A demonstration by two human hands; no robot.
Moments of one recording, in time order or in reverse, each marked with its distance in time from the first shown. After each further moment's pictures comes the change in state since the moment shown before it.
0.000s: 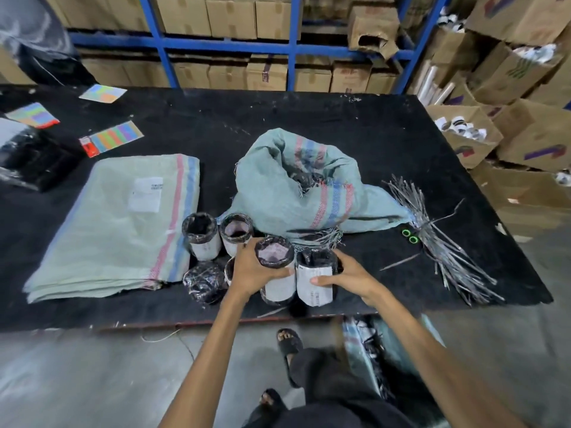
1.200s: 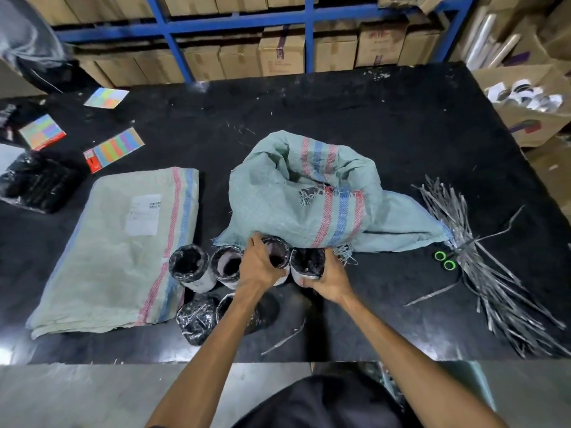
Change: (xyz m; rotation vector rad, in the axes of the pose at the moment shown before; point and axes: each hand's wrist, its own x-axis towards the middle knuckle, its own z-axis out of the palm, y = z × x) left_hand 0.131 0.040 0.045 0.483 0.011 -0.140; right_hand 0.165 0.020 0.007 -0.149 0.214 -0.166
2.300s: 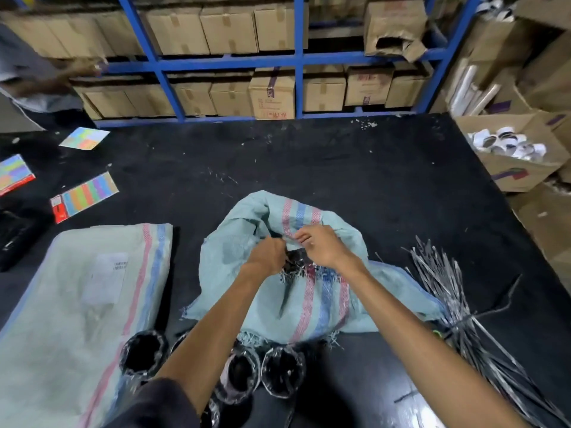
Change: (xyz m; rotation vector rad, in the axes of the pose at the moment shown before) left_hand 0.189 0.122 -0.019 0.394 -0.144 0.292; right_hand 0.195 -0.124 -0.132 -0.306 -0.157 -0.161
